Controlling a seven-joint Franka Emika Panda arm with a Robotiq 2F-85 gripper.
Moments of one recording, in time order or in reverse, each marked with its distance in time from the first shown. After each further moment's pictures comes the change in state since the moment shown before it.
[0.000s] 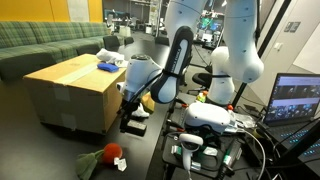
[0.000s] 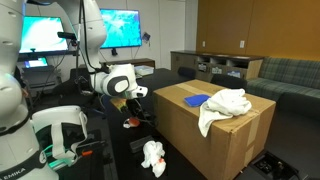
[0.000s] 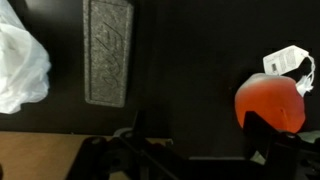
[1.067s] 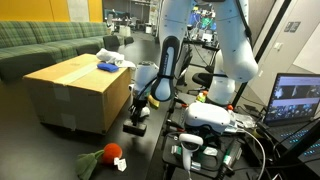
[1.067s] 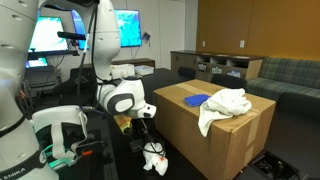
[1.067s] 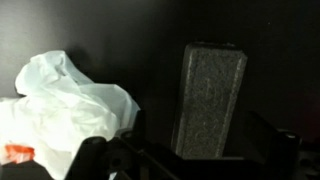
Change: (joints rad) arm -0.340 0.134 0.102 -0.054 -0.005 0.096 -0.159
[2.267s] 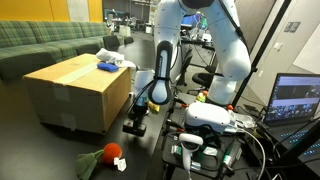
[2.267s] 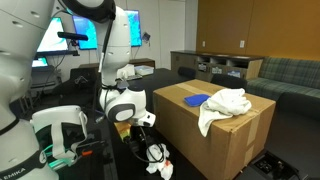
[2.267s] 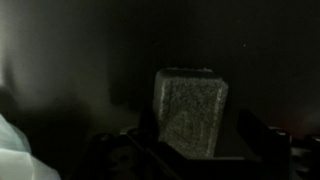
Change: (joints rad) arm -0.286 0.150 0.250 0.048 0.000 0.019 -0.091
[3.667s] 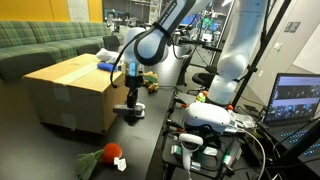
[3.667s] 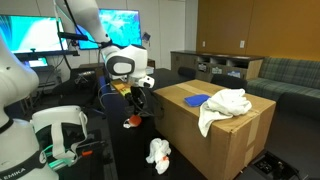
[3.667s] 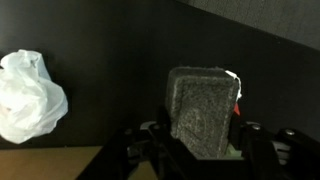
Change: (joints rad) arm -0.223 -0.549 0.389 0.028 0.450 -0.628 -0.289
